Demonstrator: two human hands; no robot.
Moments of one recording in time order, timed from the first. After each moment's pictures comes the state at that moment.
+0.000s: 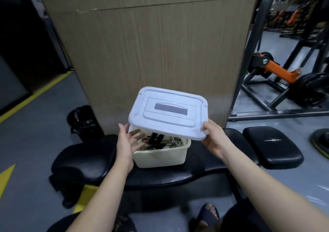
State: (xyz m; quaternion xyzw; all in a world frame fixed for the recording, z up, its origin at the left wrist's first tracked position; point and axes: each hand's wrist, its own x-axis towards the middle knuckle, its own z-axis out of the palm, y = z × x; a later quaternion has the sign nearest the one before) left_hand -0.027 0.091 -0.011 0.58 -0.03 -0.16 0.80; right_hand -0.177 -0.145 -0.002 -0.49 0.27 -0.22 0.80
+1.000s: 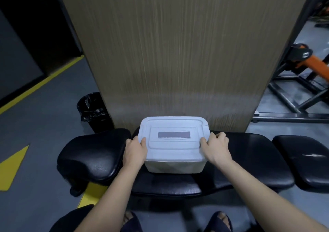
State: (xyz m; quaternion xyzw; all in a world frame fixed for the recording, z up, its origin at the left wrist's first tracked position) left_hand 0.058 0.088 -0.092 0.95 -0.08 -0.04 0.31; right_hand -0.088 -0.139 -0.076 -0.87 0.39 -0.08 0.29
